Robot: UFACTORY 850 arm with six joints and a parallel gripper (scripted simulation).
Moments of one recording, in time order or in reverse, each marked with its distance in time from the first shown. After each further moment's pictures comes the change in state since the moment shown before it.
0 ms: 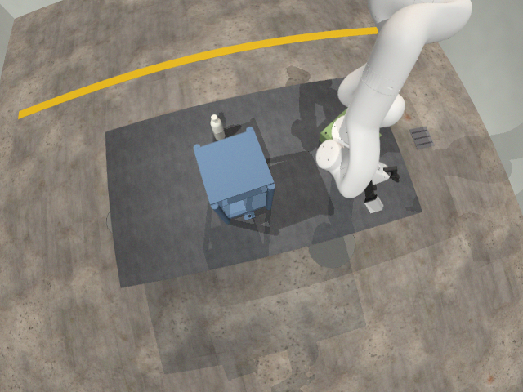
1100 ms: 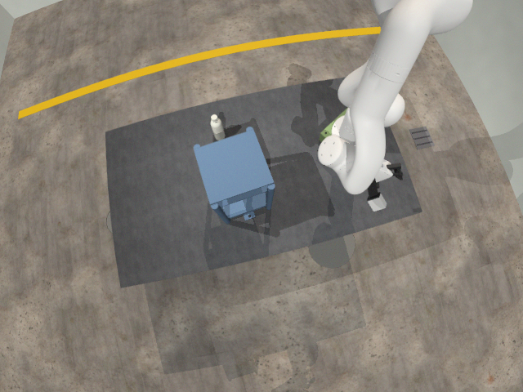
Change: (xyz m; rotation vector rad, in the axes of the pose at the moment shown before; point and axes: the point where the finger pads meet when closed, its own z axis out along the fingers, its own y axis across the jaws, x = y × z) arm 0.002 -0.020 -0.014 -0.001 -0.002 0.000
